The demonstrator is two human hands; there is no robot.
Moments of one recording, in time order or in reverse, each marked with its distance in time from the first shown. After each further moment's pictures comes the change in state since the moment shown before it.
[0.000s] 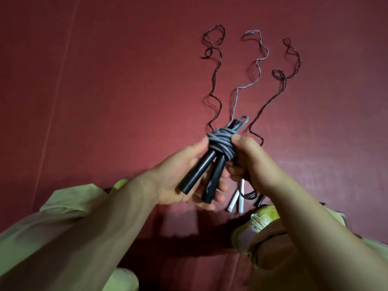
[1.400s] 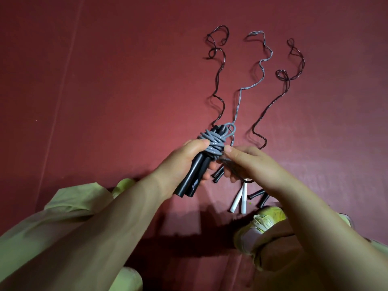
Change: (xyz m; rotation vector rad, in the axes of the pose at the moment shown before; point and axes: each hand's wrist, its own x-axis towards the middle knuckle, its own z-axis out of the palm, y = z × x) left_hand 0.017 -0.006 -0.014 0.103 0.296 0.358; right_hand 0.001 0.002 -0.002 -0.232 -0.009 -0.027
